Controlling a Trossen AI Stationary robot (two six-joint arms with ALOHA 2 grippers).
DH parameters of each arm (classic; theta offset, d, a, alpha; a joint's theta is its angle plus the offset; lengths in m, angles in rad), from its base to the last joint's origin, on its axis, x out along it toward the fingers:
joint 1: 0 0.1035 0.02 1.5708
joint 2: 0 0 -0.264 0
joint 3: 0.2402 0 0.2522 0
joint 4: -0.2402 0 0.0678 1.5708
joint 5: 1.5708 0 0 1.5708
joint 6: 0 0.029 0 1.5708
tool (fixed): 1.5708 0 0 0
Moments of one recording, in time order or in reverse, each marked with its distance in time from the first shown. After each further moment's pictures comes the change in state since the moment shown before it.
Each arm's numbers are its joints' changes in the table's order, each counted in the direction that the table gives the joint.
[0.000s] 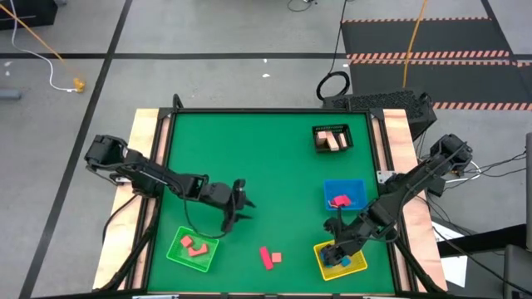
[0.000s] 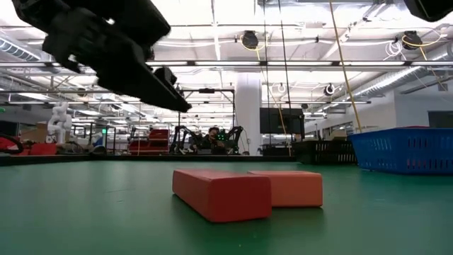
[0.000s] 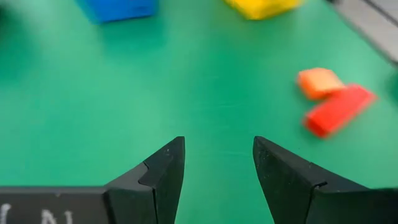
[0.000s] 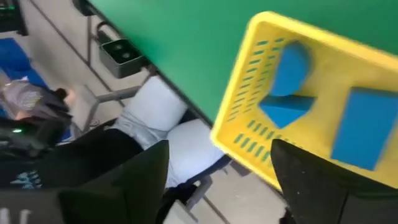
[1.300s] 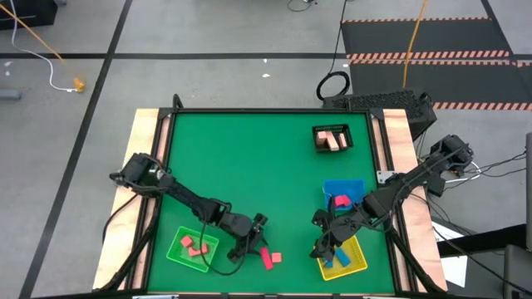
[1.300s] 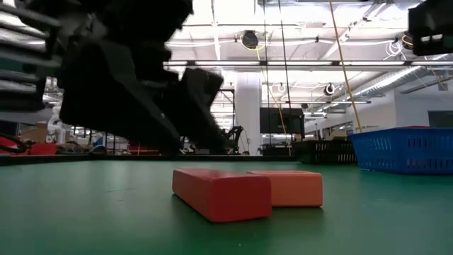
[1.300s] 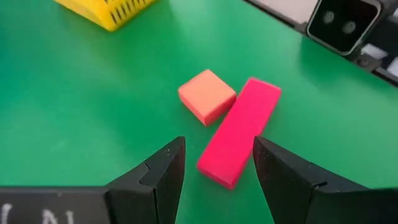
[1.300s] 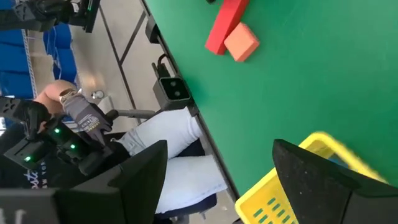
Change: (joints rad) left arm -0.167 -0.395 0.274 0.081 0.149 0.231; right arm -0.111 0.000 0.000 0.143 0.059 -0.388
